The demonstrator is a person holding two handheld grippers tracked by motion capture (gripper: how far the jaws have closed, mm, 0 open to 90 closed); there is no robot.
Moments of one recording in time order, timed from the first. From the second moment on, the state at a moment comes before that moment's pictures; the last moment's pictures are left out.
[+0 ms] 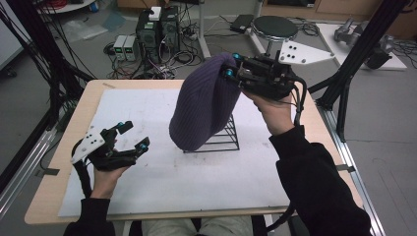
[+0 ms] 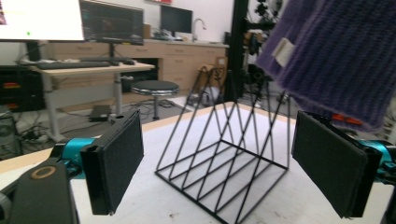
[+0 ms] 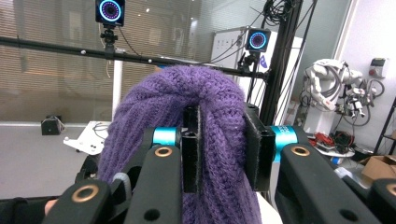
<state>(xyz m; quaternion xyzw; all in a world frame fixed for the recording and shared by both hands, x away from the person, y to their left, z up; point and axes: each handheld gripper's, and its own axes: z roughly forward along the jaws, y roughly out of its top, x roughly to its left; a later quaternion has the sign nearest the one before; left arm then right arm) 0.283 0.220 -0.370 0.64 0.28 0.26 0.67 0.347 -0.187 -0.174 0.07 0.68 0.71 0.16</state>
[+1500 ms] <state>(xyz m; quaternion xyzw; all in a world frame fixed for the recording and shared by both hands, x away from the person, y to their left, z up) 0.306 0.166 -0.344 0.65 0.18 0.14 0.72 0.351 -0.164 -0.180 0.09 0.66 0.73 0.13</state>
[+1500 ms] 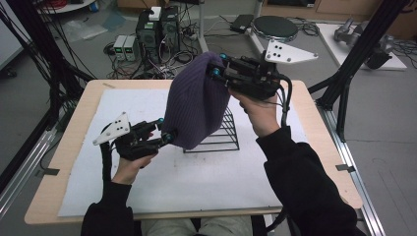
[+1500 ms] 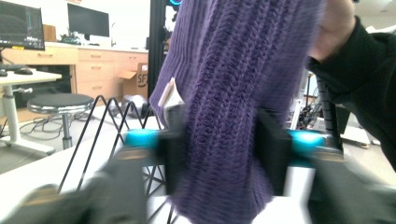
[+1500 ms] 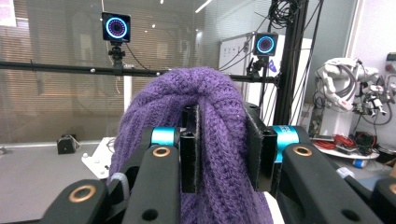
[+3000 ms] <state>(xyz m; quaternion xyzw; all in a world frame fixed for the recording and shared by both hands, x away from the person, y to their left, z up) 0.348 0.125 -0.312 0.58 0.20 0.18 0.77 0.360 -0.250 -0.159 0.14 0.63 0.73 0.23</state>
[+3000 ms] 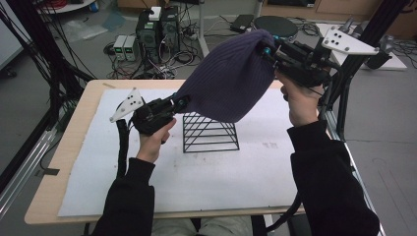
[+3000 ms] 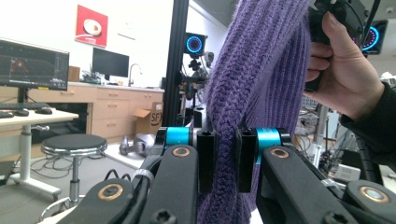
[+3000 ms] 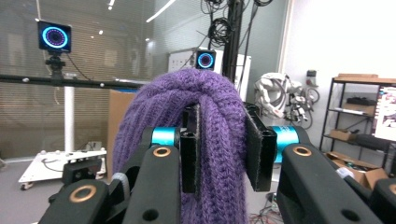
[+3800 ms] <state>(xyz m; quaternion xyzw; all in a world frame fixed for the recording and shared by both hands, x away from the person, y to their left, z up) 0.369 0.095 -0.330 0.59 0.21 0.20 0.75 0.372 -0.267 -0.174 0.18 0.63 0.71 0.25</state>
